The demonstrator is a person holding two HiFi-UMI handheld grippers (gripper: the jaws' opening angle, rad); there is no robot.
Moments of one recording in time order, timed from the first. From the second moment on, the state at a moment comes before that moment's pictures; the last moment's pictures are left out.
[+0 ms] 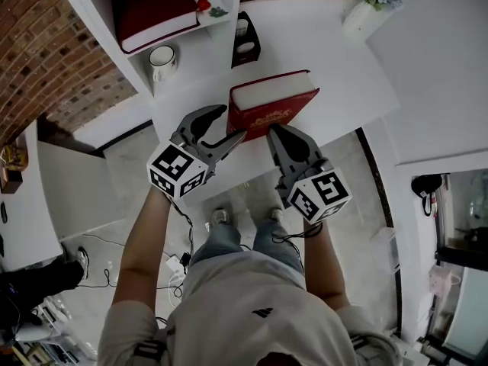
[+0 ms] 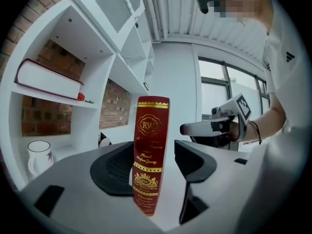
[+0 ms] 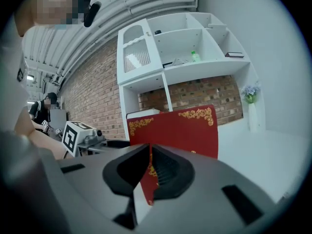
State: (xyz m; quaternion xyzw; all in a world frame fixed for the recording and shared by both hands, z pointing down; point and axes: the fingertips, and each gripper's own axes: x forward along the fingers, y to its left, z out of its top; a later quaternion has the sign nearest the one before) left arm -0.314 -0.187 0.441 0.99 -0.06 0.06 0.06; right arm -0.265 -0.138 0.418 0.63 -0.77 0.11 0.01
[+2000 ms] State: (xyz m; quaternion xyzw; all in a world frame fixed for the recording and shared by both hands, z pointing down) left arm -0.273 -0.172 0.449 1.00 -0.02 0.05 0.04; right arm -0.237 -0.132 0.442 0.70 -0.70 0.14 0.02
